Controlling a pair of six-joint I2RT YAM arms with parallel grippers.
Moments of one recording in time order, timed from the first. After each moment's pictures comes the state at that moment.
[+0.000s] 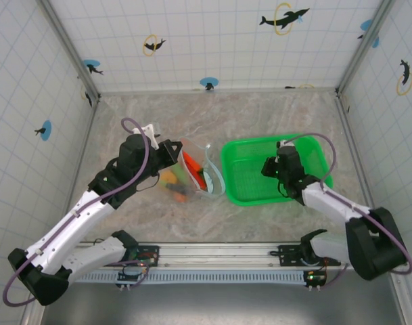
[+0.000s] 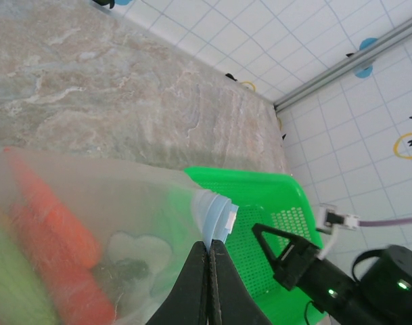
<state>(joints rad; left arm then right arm) -0.67 0.93 0.96 -0.44 0.01 -0.83 0.42 1.23 0.51 0.02 0.07 0.52</state>
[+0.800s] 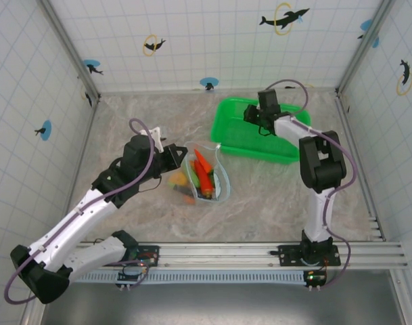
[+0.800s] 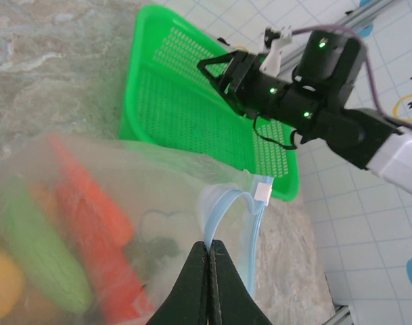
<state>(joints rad) -0.67 0.96 0.93 -0.44 0.11 -0.81 0.33 2.02 1.45 -0.13 -0.07 0.50</state>
